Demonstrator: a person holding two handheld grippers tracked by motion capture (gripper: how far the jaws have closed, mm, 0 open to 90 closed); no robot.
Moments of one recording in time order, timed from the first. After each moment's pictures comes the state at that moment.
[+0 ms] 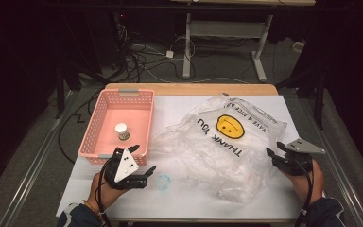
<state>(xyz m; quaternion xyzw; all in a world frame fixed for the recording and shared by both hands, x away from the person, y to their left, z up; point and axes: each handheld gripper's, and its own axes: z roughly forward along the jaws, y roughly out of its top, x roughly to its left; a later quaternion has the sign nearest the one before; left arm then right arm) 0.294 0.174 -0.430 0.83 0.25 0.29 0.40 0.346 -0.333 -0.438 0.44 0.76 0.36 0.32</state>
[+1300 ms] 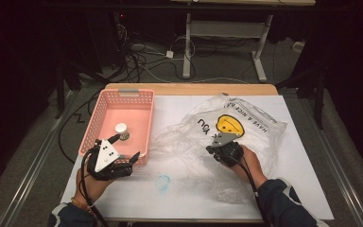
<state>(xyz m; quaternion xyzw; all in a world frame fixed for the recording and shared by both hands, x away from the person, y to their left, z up) 0.307 0.215 -0.409 0.78 0.32 0.34 0.41 0.389 -0.162 -0.449 0.23 0.89 0.32 0.22</state>
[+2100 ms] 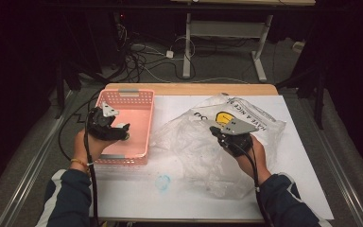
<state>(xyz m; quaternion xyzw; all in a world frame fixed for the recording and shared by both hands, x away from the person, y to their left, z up) 0.421 0.233 -0.395 0.82 0.43 0.27 0.27 0.381 -0.170 -0.393 0.26 0.82 0.42 0.29</state>
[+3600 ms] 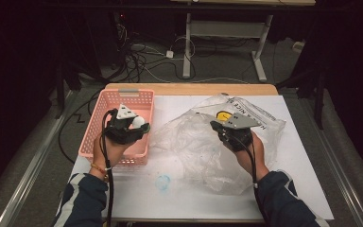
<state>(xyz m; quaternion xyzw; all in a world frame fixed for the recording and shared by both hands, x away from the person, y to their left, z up) 0.390 0.173 -0.373 0.81 0.39 0.22 0.37 0.392 -0.170 -0.389 0.29 0.80 0.44 0.29</state>
